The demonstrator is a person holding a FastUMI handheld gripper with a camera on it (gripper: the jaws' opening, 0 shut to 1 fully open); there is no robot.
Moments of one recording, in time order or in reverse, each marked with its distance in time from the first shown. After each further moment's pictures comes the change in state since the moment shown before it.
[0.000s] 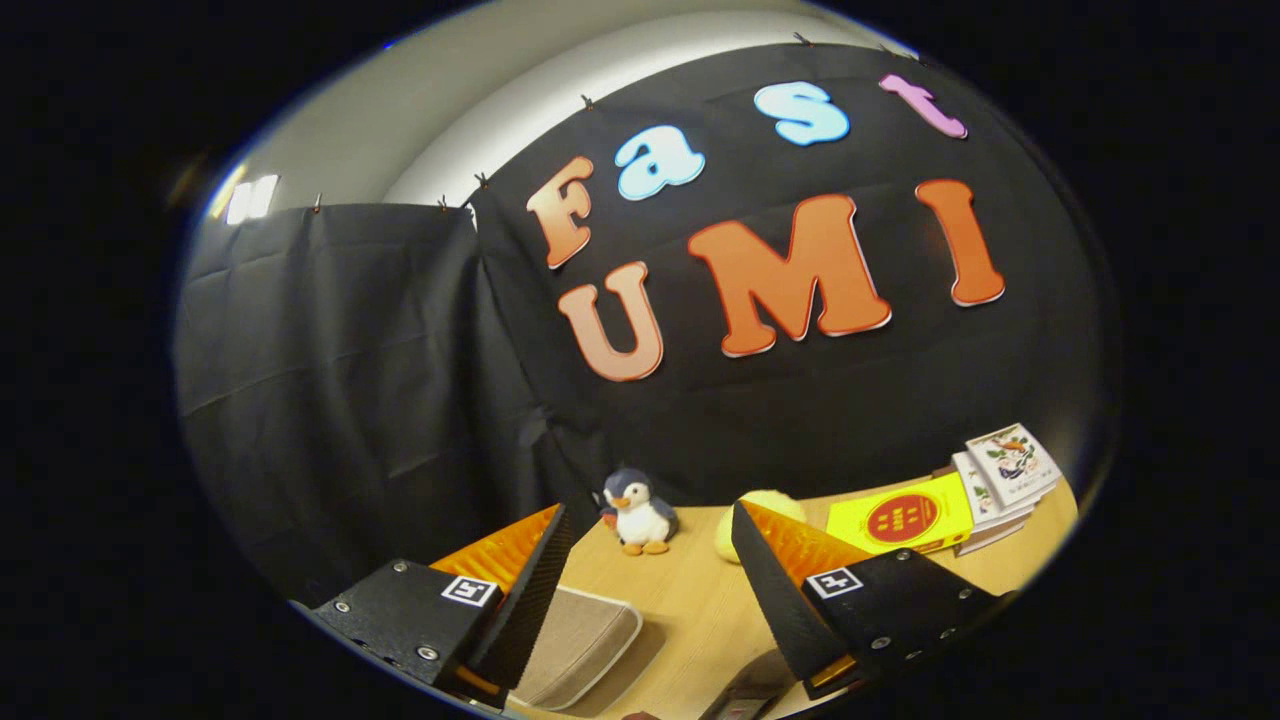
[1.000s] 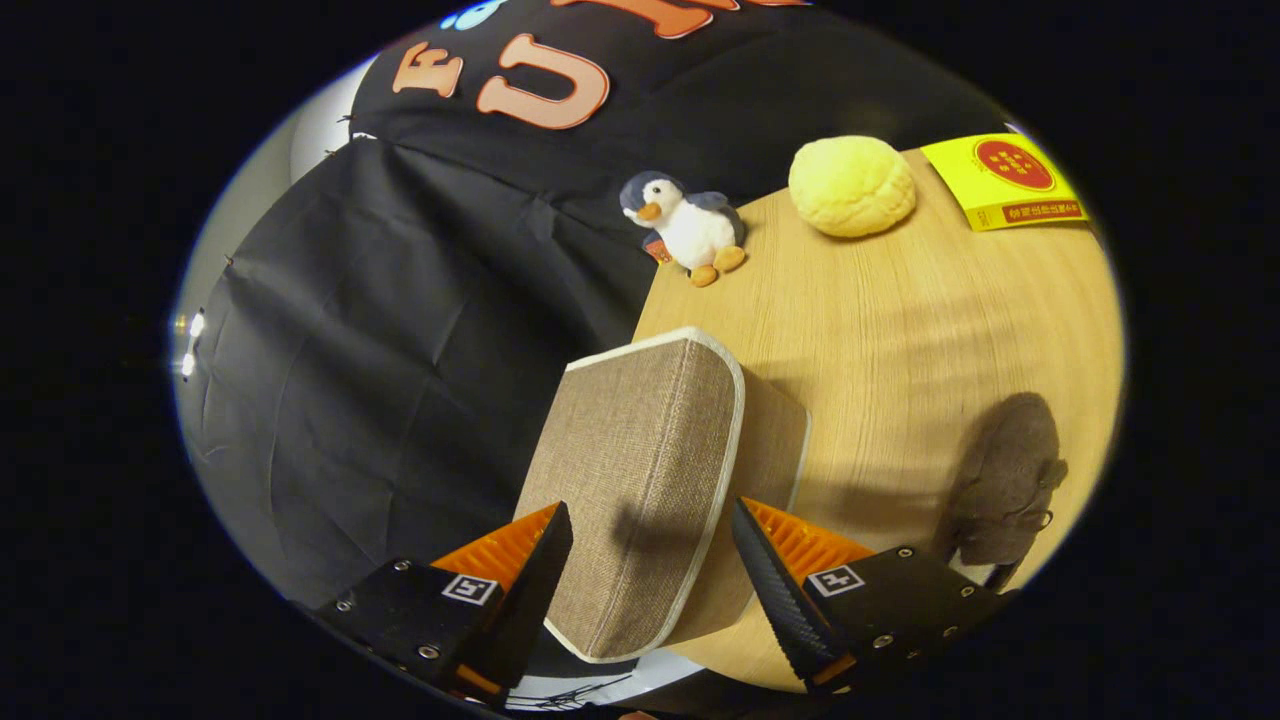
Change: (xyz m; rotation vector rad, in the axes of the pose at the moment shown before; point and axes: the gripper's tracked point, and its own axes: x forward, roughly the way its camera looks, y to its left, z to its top) arm 0.053 0.057 -0.267 0.453 0.694 0.214
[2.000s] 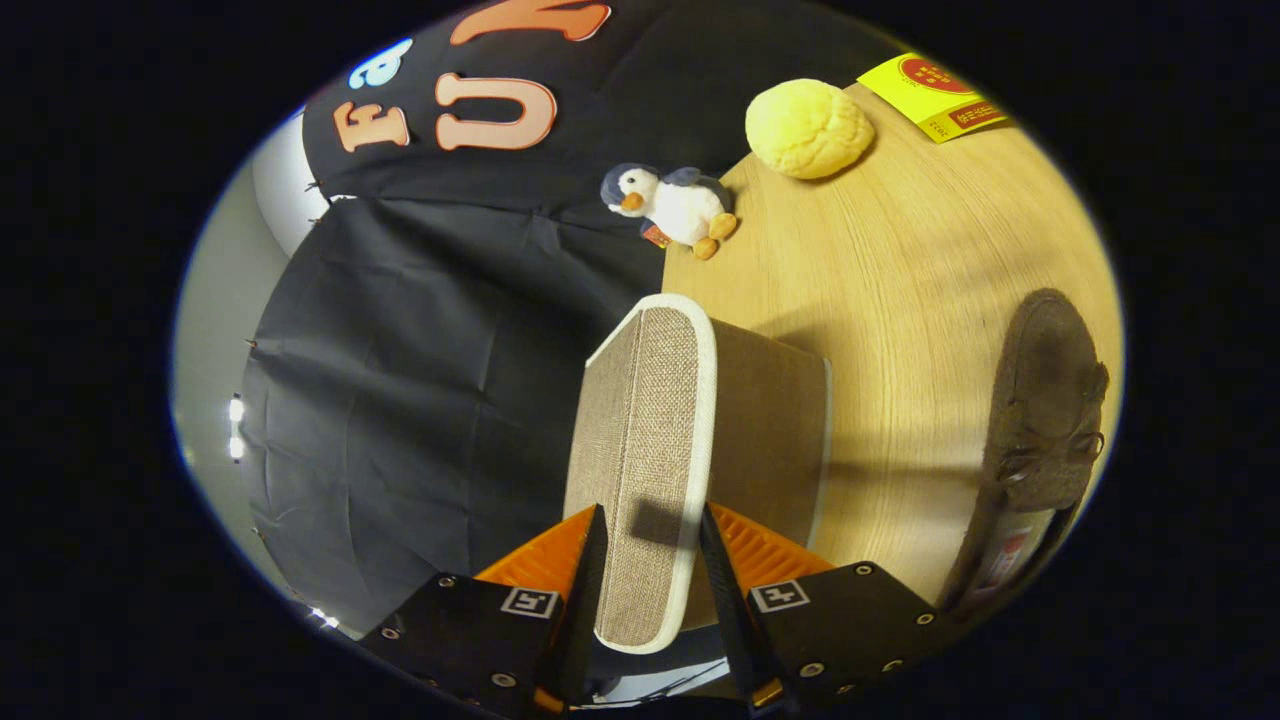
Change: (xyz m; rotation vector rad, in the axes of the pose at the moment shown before) arm -0.033 0.015 -0.004 0.228 -0.001 0.205
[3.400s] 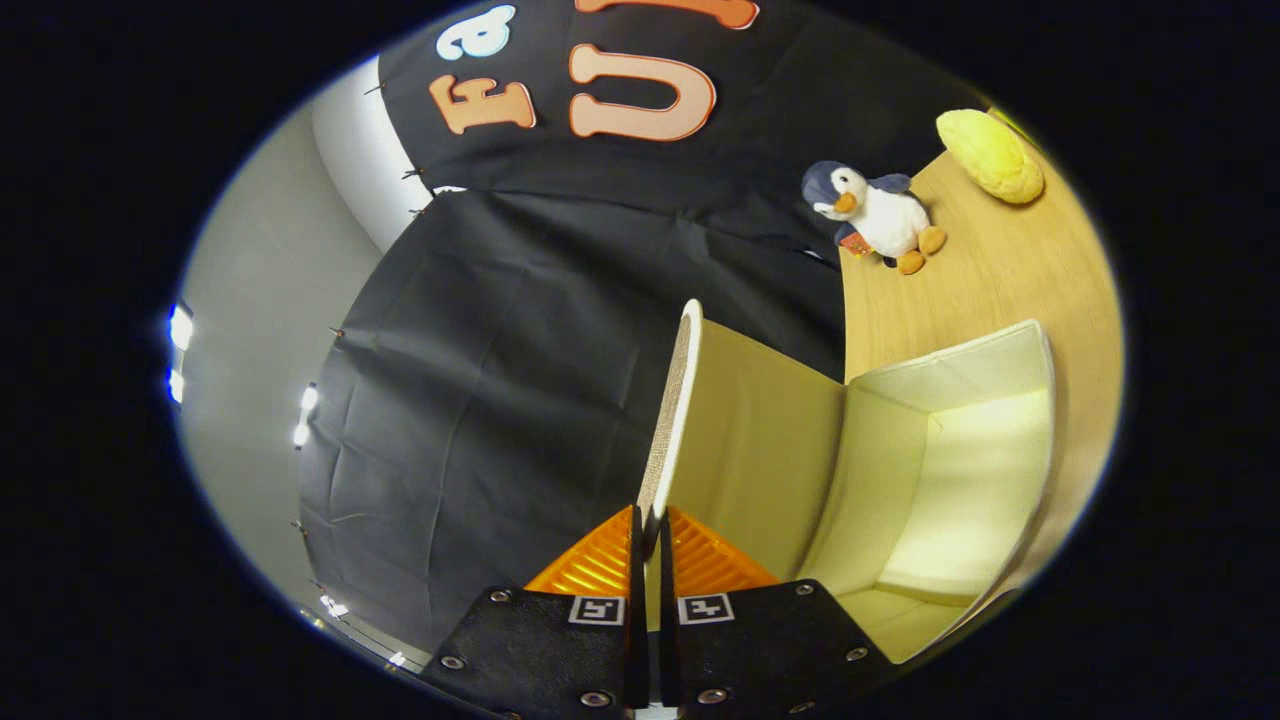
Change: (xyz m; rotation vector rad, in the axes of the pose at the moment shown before) arm 0.088 0.213 -0.006 -0.091 -0.050 0.262
